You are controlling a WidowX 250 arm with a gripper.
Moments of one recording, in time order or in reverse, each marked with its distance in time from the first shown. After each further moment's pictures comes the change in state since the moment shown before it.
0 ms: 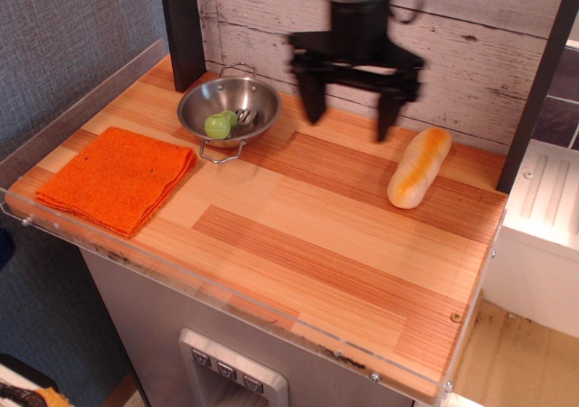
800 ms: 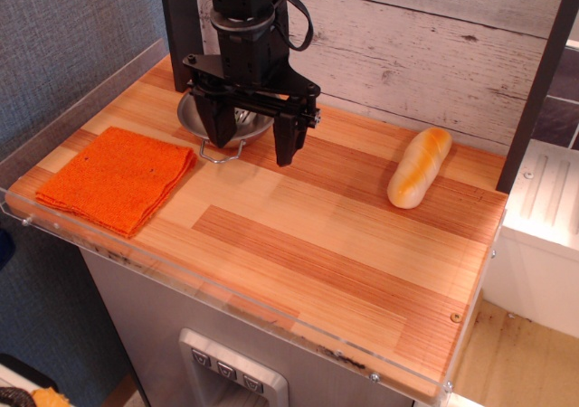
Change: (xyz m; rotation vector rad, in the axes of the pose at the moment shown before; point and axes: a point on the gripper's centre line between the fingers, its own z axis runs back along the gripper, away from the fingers) arm -0.039 0.050 -0.006 0.056 0.035 0.036
